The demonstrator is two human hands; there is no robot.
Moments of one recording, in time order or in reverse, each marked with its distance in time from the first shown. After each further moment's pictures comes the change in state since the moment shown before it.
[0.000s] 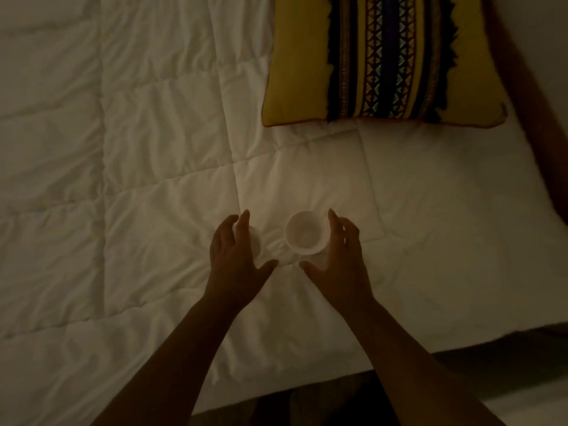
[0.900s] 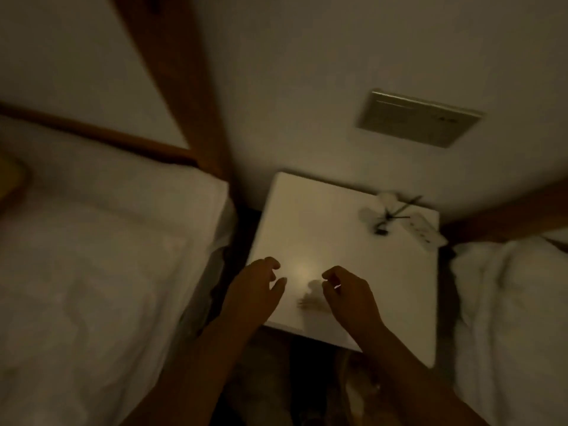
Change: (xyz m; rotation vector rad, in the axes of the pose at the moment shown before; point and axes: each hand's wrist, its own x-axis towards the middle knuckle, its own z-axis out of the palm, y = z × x) left_hand -0.272 0.398 0.249 0.126 -0.780 0.870; right_hand -0.418 0.321 -0.208 0.344 0.553 0.954
